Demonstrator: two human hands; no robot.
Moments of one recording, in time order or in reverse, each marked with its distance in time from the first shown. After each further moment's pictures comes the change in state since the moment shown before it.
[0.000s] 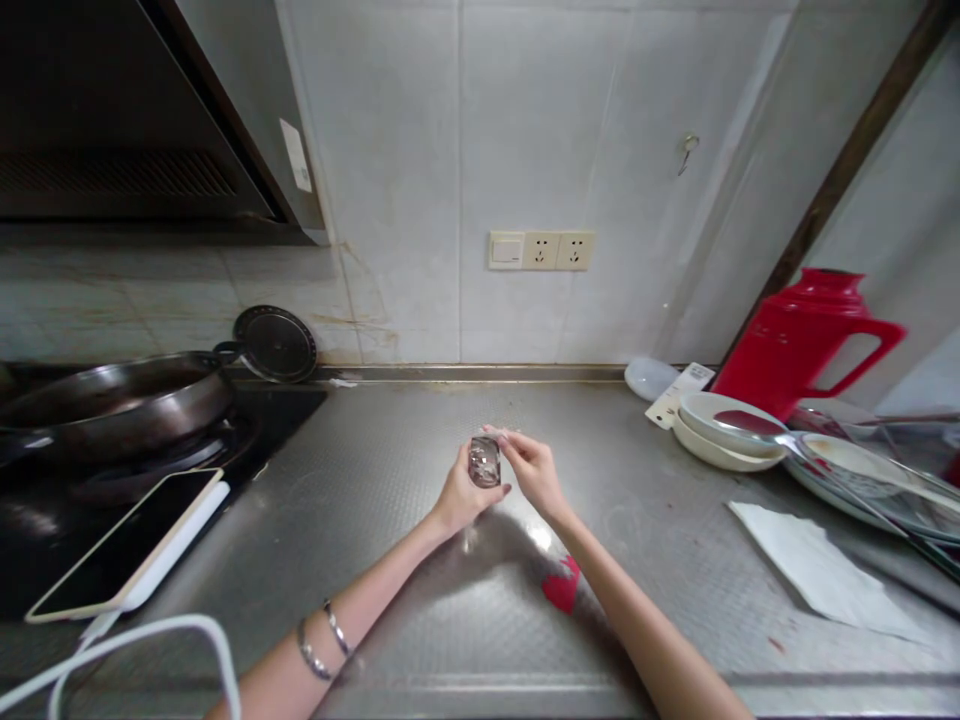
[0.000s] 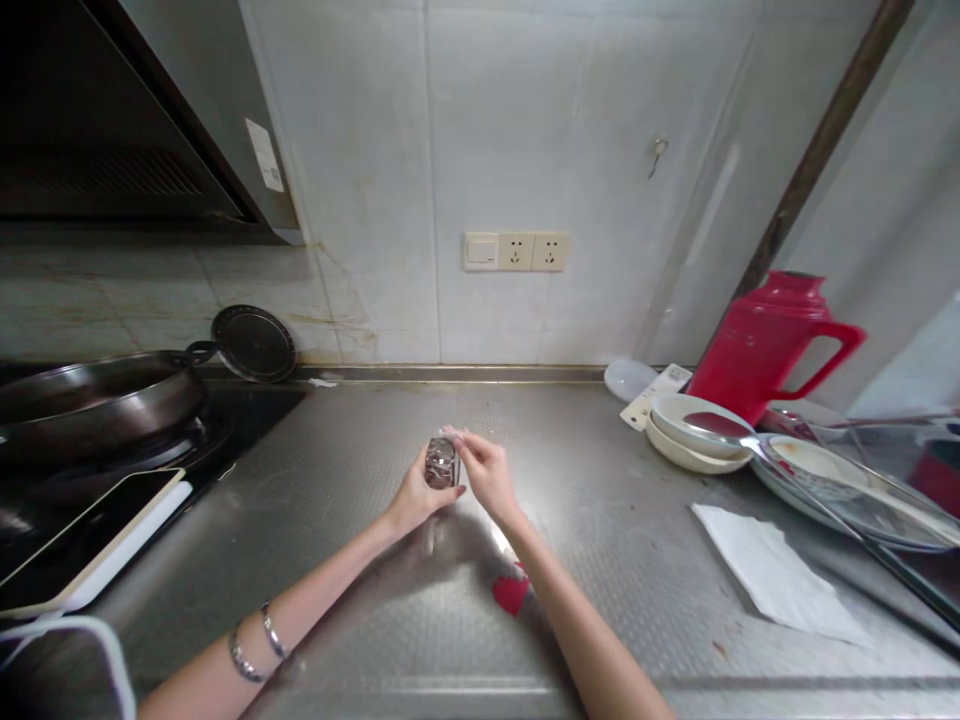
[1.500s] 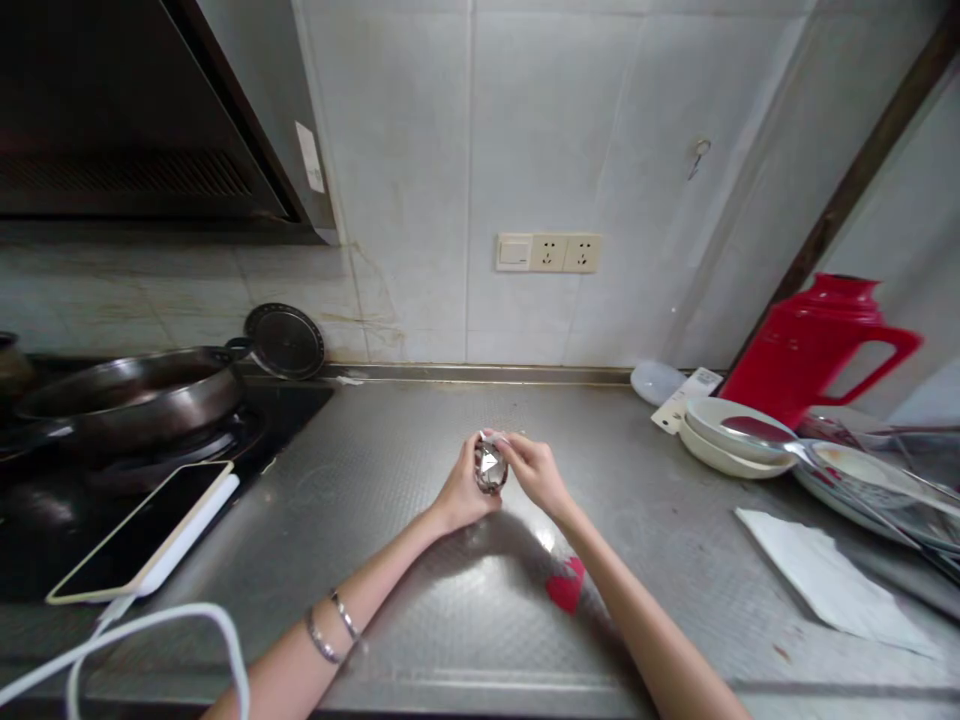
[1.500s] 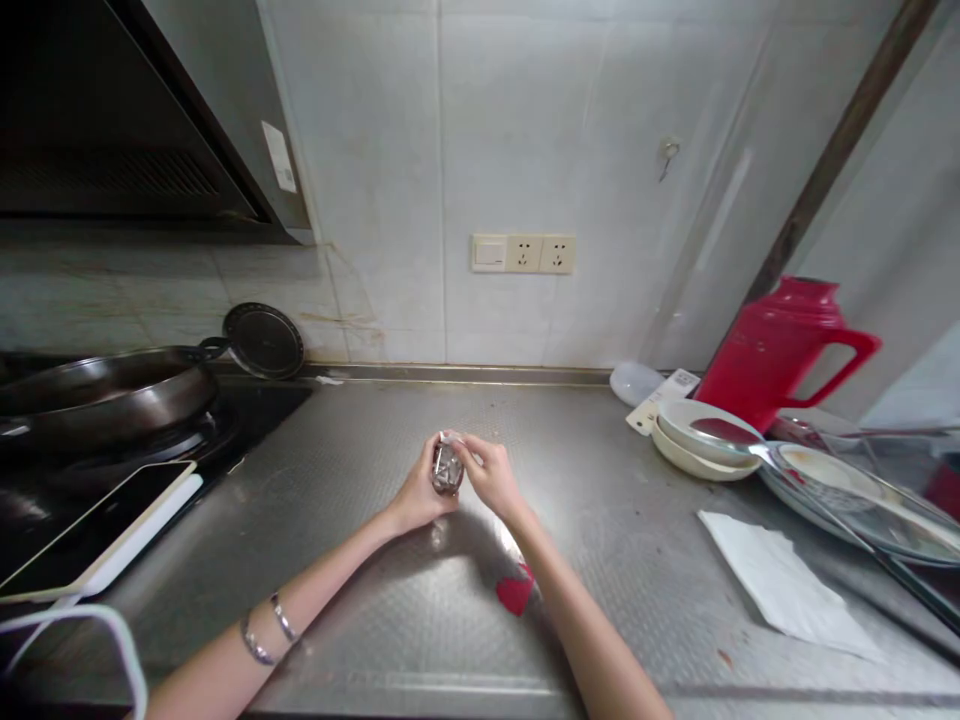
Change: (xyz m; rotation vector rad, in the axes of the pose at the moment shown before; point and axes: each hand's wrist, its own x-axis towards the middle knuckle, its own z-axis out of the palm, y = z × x) left_hand 0.000 -0.011 -0.012 0.269 -0.069 0.172; right_hand -0.001 -0.003 -0.003 -0.235 -0.159 -0.092
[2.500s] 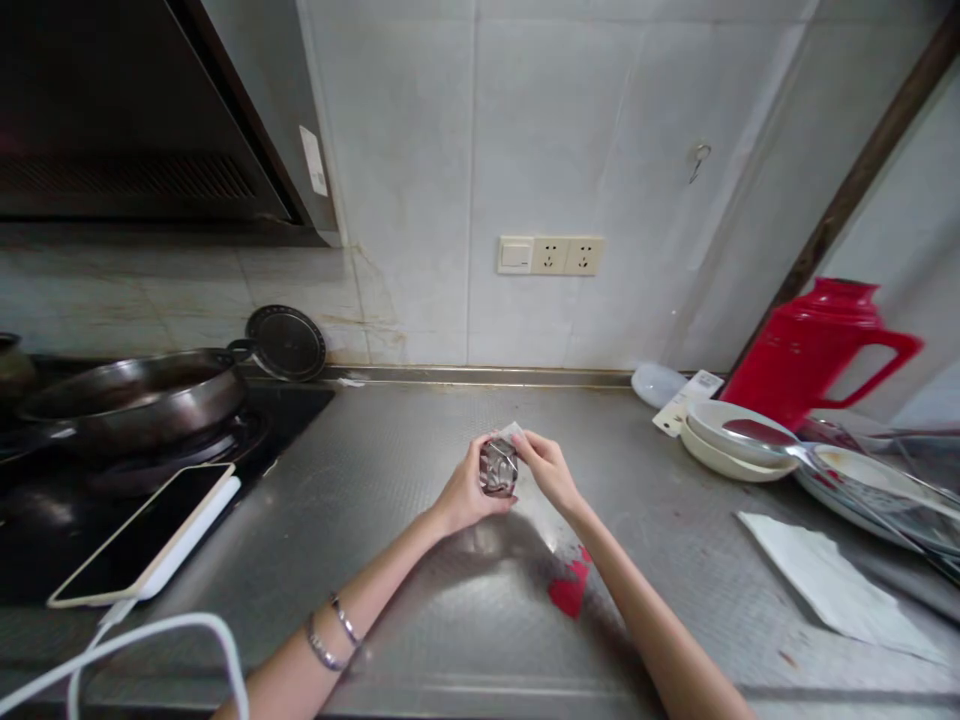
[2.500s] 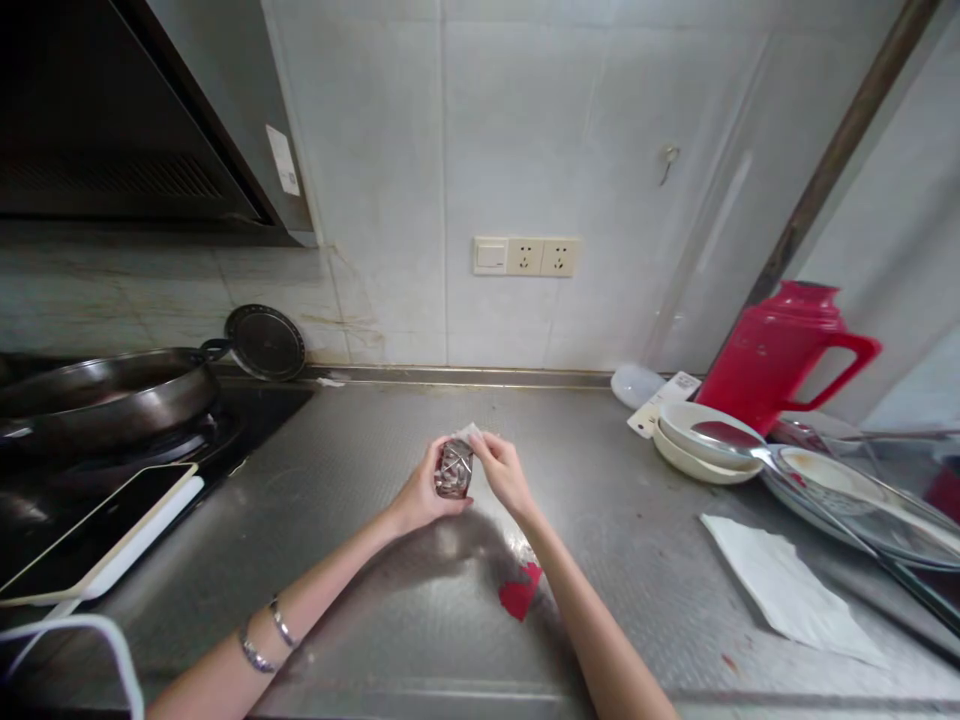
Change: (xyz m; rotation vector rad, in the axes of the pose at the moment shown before) left_hand 0.002 0.007 -0.006 0.033 -0.052 -0.025; right_hand 0.007 0.014 -0.008 0.112 0.060 0.112
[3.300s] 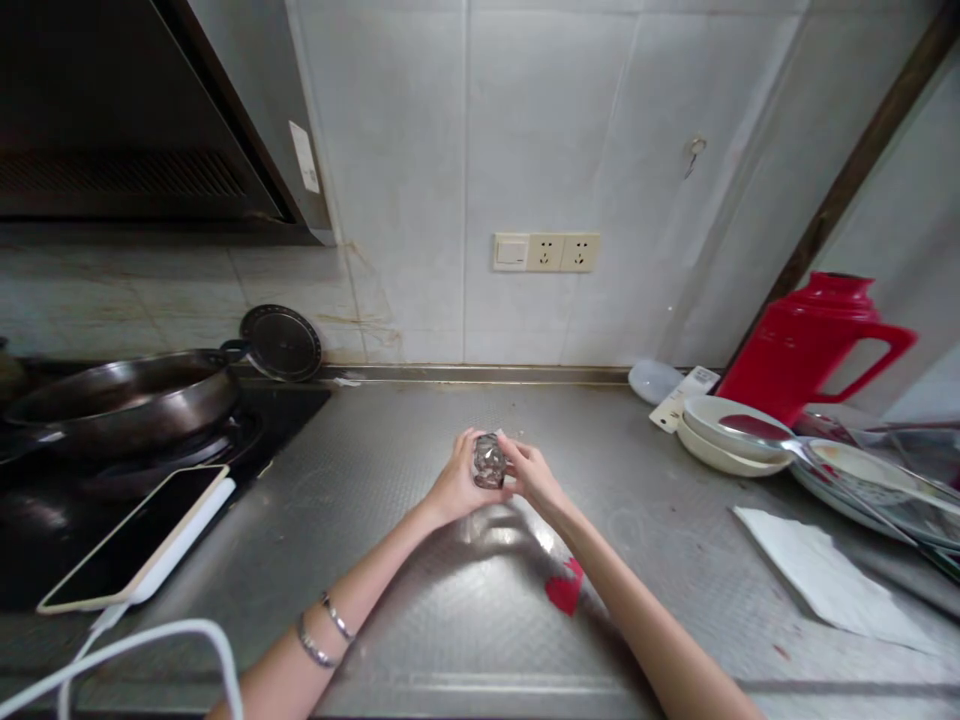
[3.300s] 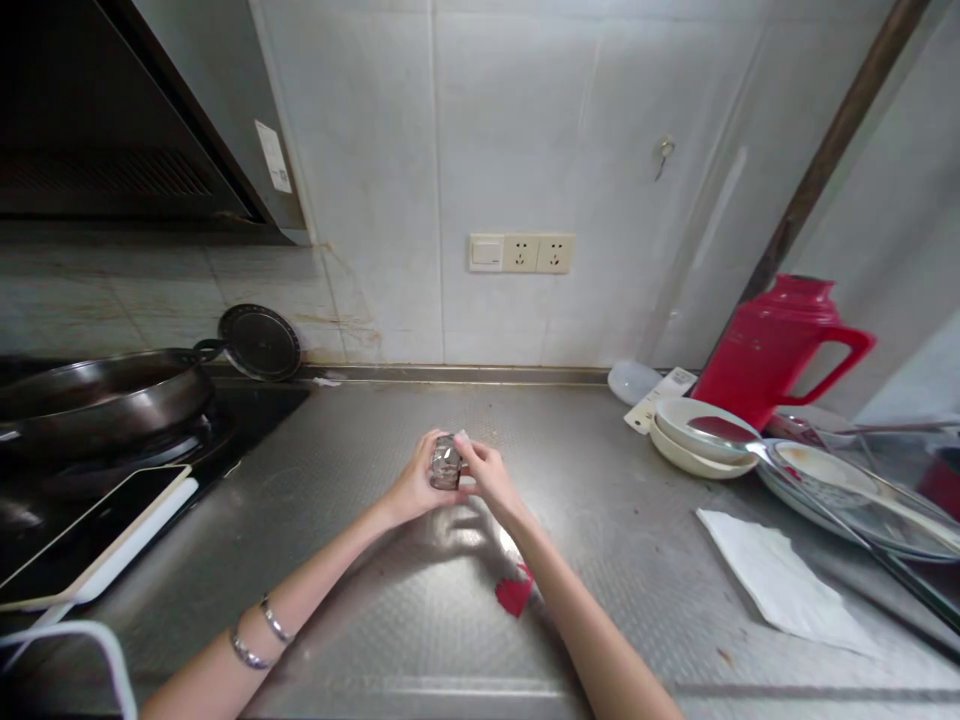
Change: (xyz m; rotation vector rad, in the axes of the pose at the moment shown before) left_hand 0.010 -0.020 -0.006 0.182 0.048 0.082; right_hand -0.008 0.006 0.019 0.497 -0.068 0.512
